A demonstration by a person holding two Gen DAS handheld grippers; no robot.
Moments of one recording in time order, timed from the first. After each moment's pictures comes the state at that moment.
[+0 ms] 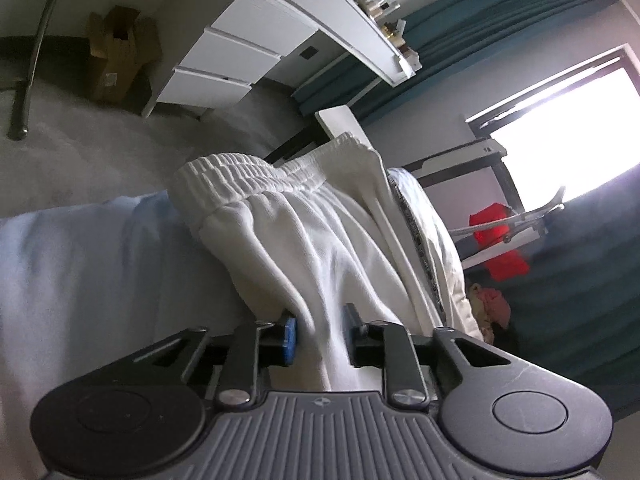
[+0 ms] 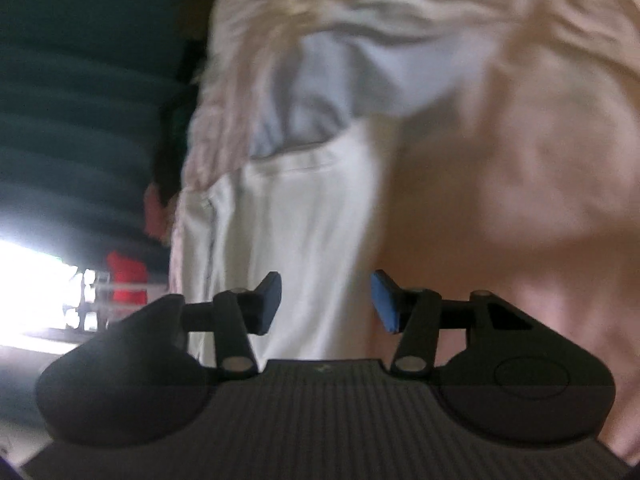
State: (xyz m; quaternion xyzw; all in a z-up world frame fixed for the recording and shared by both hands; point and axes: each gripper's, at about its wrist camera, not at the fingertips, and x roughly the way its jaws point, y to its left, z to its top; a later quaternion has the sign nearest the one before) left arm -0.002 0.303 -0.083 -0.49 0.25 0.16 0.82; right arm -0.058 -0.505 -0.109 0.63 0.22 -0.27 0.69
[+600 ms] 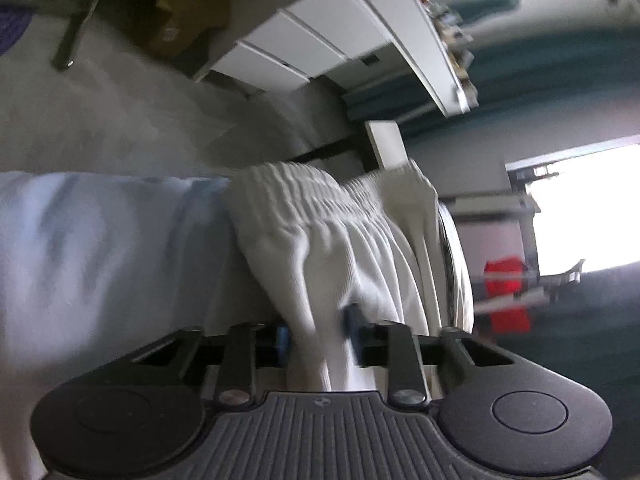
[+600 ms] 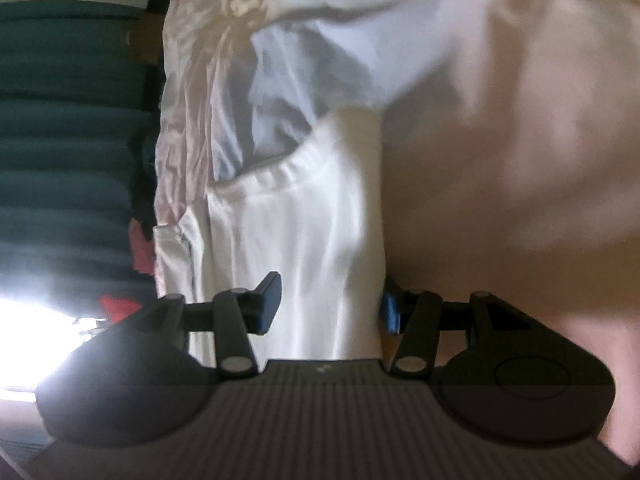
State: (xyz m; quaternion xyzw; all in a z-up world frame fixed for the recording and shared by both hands) left arm -0.005 0.348 -0.125 -0.60 0.23 0.20 0.74; right arm -0.001 -0.522 -0.135 0.65 0.22 -0.28 0.67
